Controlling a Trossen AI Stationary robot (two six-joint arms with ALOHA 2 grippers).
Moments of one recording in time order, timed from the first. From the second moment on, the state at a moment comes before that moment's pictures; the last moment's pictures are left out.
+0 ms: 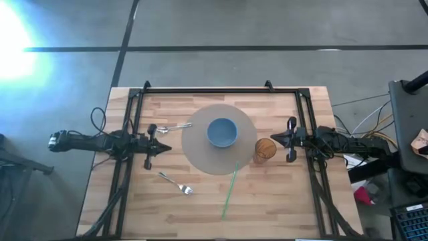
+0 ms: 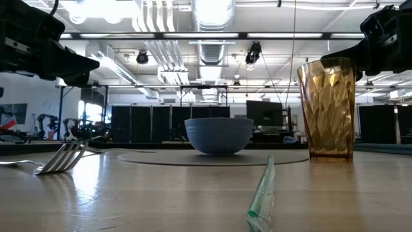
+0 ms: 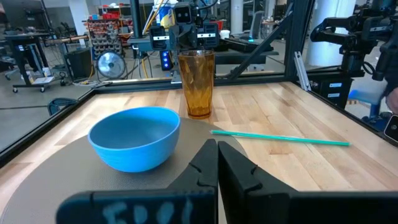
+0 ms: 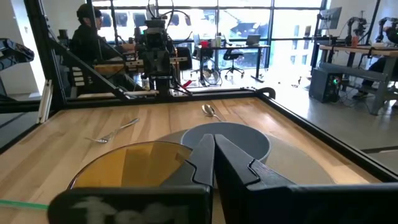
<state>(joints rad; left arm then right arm) -0.08 0.15 0.01 0.03 -0.04 0.04 -0.02 0.02 0.02 0.00 0.11 0.05</state>
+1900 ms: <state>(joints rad) -0.08 0.15 0.01 0.04 -0.04 -0.05 -0.02 0.02 0.02 0.05 0.11 0.26</state>
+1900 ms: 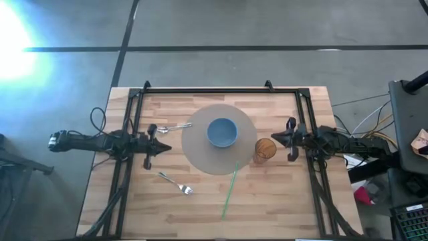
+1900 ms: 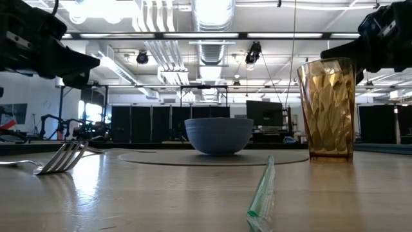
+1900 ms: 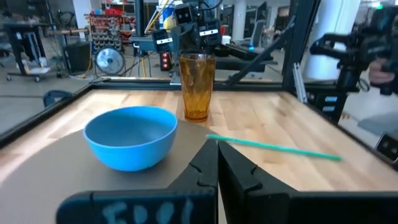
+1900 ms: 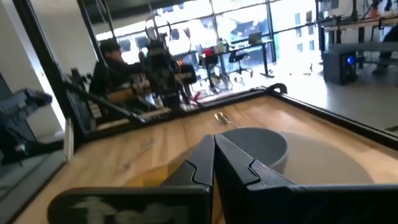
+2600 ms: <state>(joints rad) -0.08 0.15 0.01 0.14 -0.04 -0.07 -0.03 0.02 0.13 0.28 0.19 0.26</state>
